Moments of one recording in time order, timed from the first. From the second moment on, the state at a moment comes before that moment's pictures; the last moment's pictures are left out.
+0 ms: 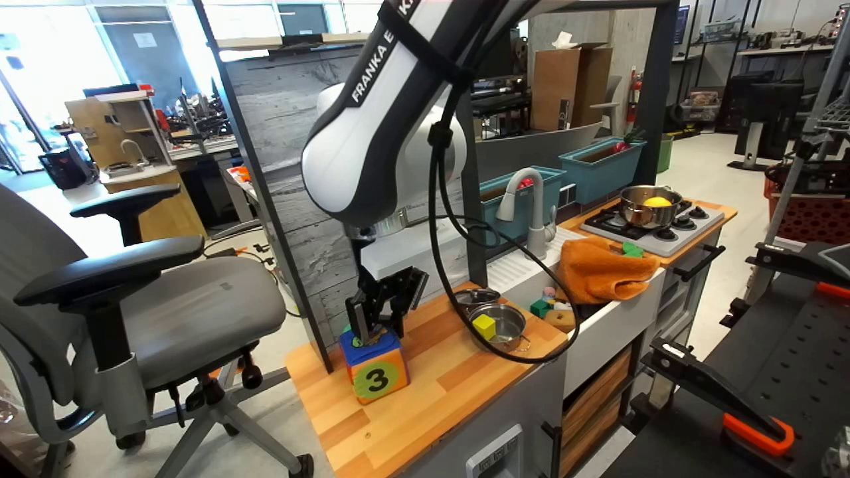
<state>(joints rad) 0.33 1.14 0.07 -1.27 -0.04 2.37 0.27</state>
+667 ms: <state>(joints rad) 0.31 0.98 0.05 -1.53 -0.05 2.67 0.22</state>
